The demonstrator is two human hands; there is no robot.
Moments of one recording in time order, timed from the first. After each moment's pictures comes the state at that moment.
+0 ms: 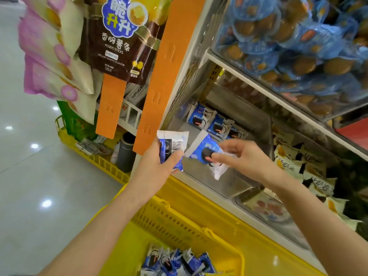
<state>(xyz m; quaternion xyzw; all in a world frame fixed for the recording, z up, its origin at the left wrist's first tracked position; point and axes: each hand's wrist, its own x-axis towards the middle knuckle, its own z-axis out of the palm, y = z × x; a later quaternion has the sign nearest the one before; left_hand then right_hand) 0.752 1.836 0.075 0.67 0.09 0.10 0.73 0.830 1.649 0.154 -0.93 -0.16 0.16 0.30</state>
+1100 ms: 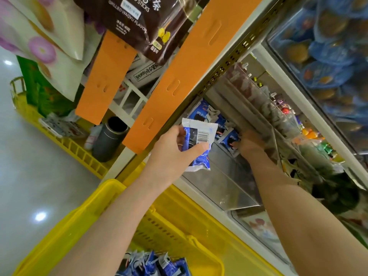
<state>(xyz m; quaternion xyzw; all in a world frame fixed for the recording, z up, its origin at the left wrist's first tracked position) 0.803 1.842 0.061 0.60 0.05 0.07 0.80 0.999 1.626 0.089 -0.99 0.04 -0.01 -0.13</state>
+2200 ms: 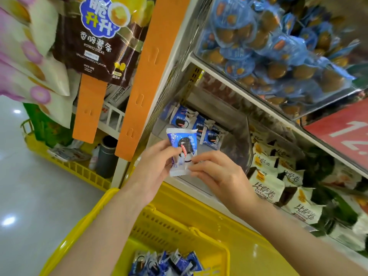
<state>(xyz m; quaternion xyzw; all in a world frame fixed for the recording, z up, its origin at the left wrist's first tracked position) 0.764 1.820 0.091 0.43 0.07 -0.06 0.90 0.778 1.651 0.131 -0.87 -0.45 -0.16 0.12</state>
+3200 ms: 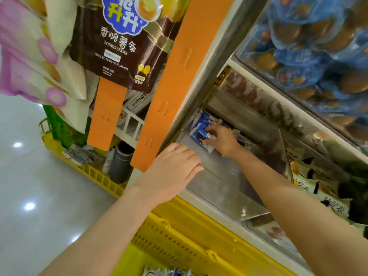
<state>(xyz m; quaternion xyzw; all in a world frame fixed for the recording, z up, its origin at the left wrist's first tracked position) 0.817 1.850 0.053 0.93 -0.19 0.21 0.23 0.987 1.697 0.074 -0.97 -0.19 0.02 0.14</state>
